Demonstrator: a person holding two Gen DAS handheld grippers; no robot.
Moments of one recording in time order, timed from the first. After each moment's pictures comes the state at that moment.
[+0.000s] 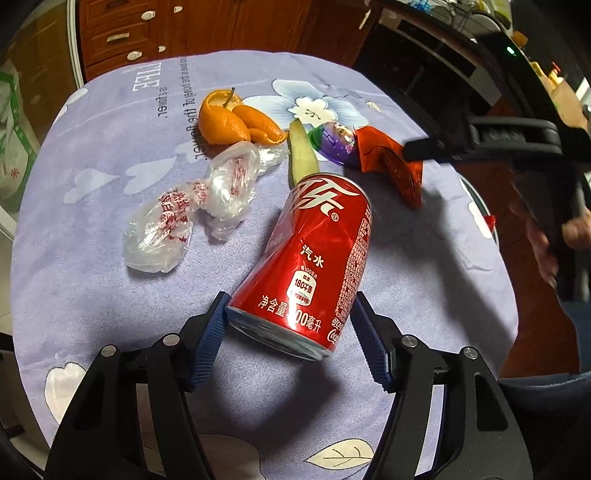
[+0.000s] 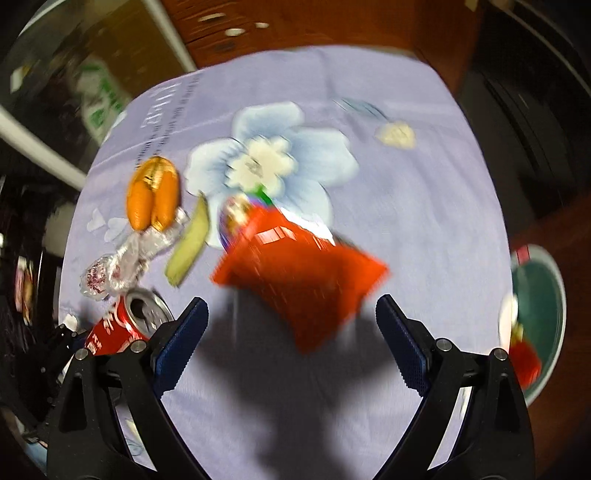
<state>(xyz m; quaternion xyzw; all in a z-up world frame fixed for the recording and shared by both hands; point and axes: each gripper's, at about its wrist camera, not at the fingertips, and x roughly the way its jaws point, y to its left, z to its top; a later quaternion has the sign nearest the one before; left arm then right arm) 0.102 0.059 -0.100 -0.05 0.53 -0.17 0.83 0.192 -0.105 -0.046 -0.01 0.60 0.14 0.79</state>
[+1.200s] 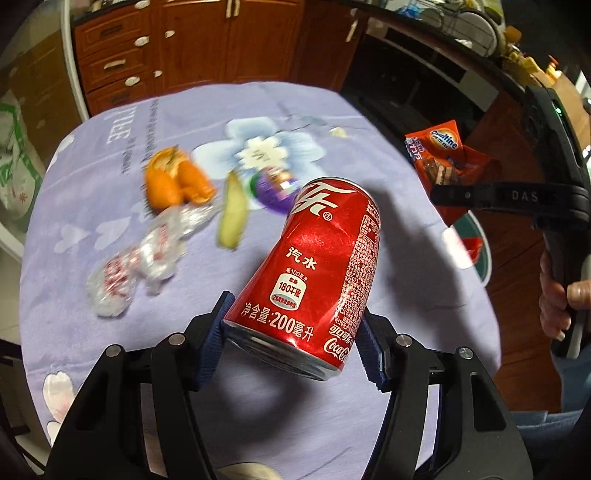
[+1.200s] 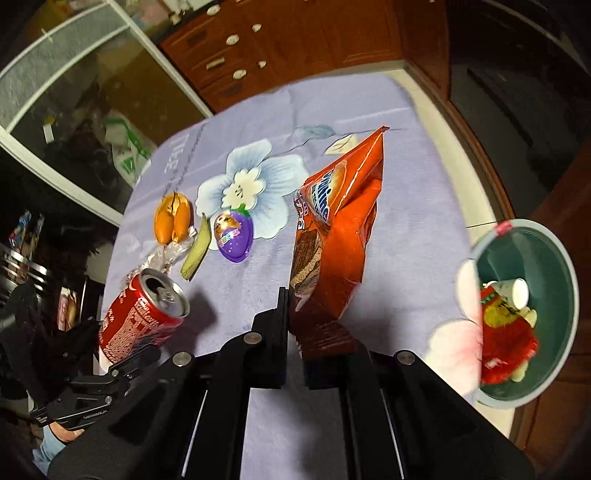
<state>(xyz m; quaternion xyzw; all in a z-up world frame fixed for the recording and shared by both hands) 0.110 -0.019 -0.054 -0.02 0.51 -0.15 0.85 0.148 -0.208 -0.013 0.11 0.55 0.16 0.81</state>
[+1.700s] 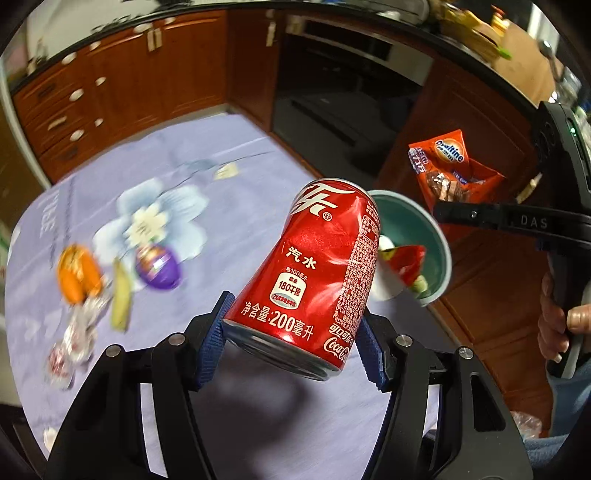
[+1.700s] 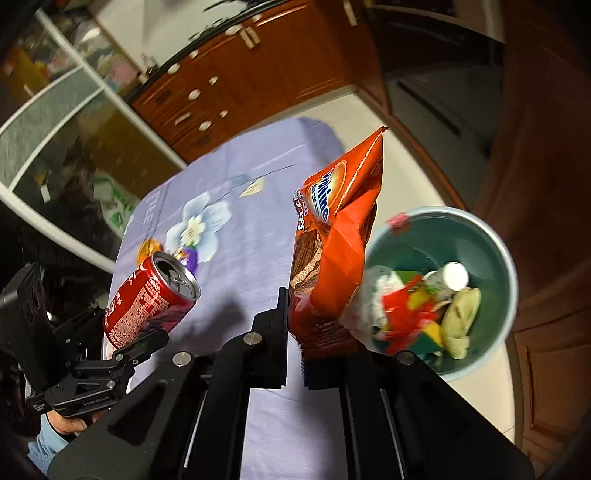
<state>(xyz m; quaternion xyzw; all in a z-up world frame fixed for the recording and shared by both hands) 0.126 -0.157 -0.017 0.06 0.48 -0.23 0.85 0.099 -0.341 0.018 0.18 0.49 0.10 0.85</state>
